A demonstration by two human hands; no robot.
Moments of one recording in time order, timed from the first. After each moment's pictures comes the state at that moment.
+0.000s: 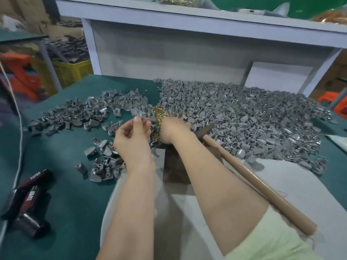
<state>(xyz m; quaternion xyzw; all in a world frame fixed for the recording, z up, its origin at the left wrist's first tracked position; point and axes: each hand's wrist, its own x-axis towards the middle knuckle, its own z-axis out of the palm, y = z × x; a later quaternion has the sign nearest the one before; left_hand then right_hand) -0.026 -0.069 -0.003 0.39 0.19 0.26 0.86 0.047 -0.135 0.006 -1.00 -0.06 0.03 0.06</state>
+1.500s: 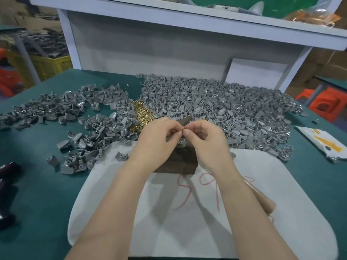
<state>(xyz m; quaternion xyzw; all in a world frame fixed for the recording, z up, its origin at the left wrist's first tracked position) -0.049 -0.114 0.004 0.88 -0.21 0.17 0.38 -0.057 -0.250 -0.002 -0.80 -0.05 -0.17 0.57</state>
